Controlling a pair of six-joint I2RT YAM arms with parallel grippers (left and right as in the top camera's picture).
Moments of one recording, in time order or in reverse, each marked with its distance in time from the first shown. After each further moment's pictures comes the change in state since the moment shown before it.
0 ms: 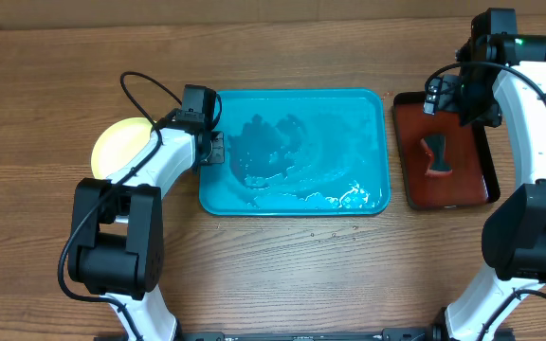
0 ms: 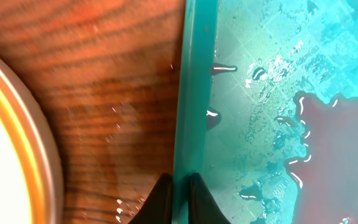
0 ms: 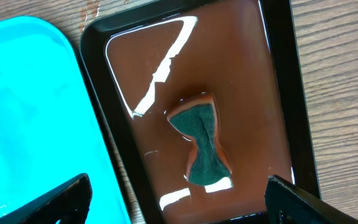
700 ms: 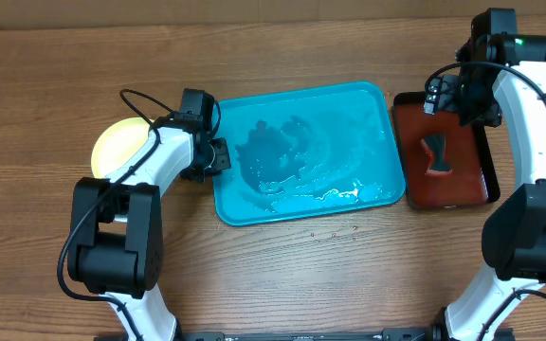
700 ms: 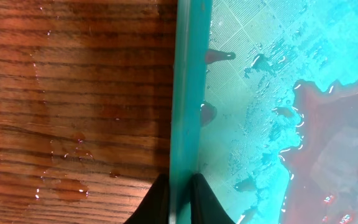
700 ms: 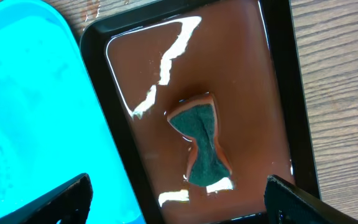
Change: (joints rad) left arm 0.007 0.005 0.006 -0.132 0.200 -0.163; right arm 0.000 0.000 0.000 0.002 0.000 0.000
